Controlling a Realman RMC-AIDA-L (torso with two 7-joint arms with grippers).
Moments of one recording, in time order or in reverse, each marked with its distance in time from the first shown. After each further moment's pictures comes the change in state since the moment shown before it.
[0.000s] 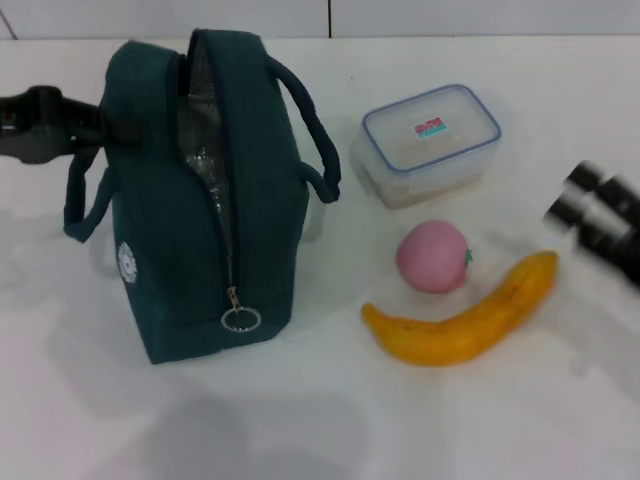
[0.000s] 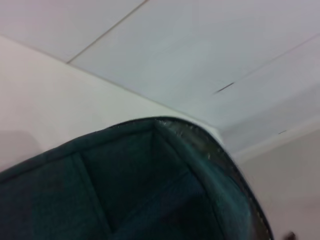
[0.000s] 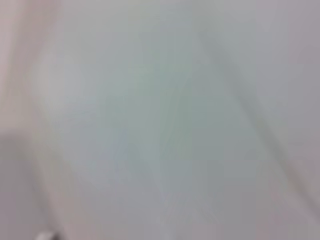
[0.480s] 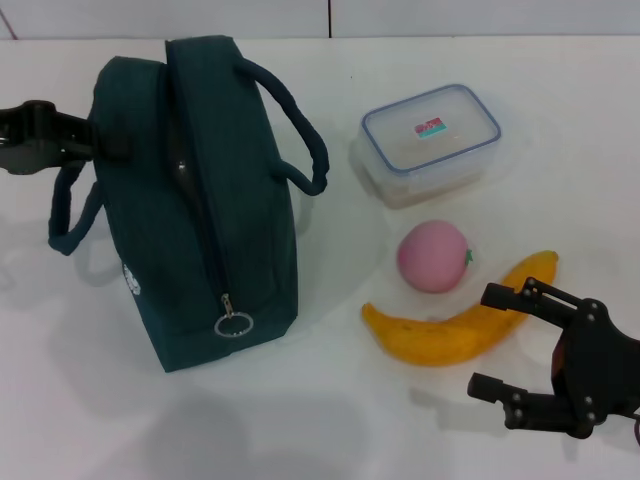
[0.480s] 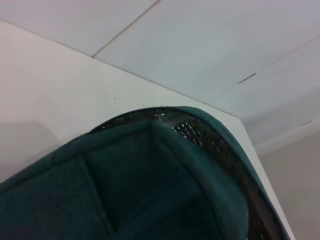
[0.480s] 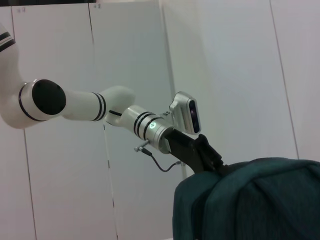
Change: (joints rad) left arm 0.005 0.000 0.002 0.037 0.064 -0.003 -0.002; right arm 0.001 0.001 -0.003 -0.135 -0.416 -0.026 -0.296
